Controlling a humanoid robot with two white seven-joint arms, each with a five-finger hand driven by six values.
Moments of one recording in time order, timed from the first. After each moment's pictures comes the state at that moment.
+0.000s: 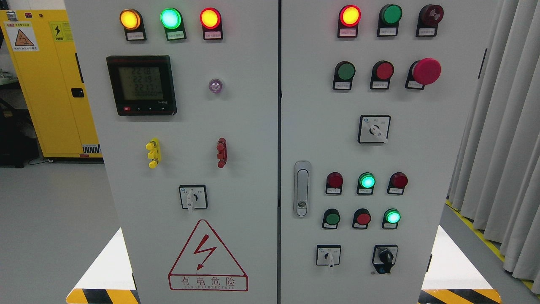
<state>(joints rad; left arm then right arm) 0.12 -0.02 -0.08 -0.07 0.00 -0.09 -0.26 0.10 0.12 -0.16 -0.19 0.12 0.01 -0.20</state>
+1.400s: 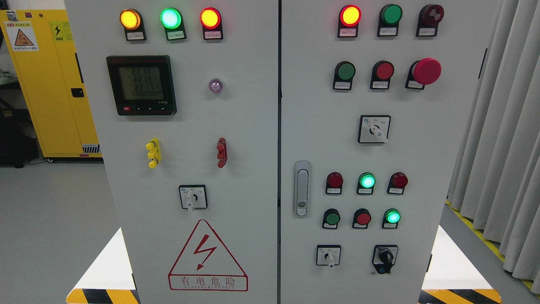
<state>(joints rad) 0.17 0.02 -0.08 -0.26 0.00 -0.10 -0.19 0.10 0.12 -0.16 -0.19 0.12 0.01 -0.21</state>
